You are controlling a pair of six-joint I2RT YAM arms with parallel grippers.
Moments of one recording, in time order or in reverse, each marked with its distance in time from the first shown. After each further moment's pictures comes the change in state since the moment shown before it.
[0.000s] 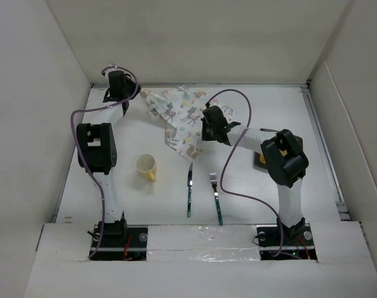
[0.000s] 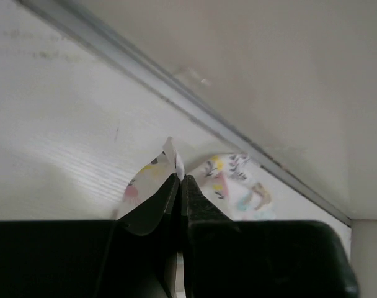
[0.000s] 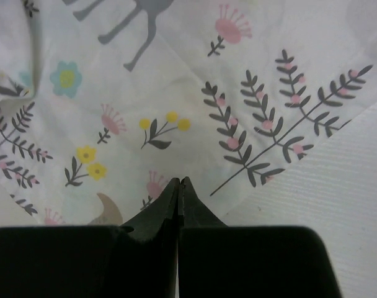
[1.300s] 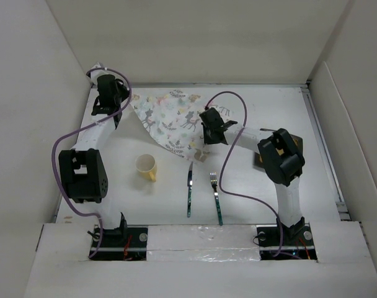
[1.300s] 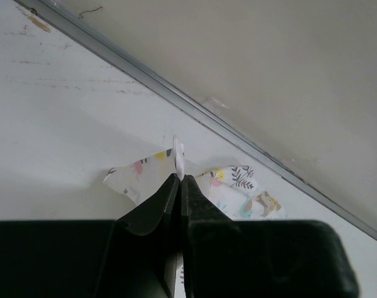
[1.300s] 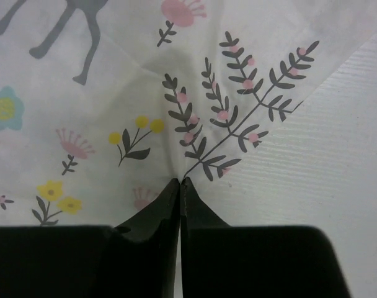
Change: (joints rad) left arm -0.008 -0.454 -0.321 0.000 -0.225 0.171; right arm 0.020 0.032 0.047 -0.154 0.110 -0.033
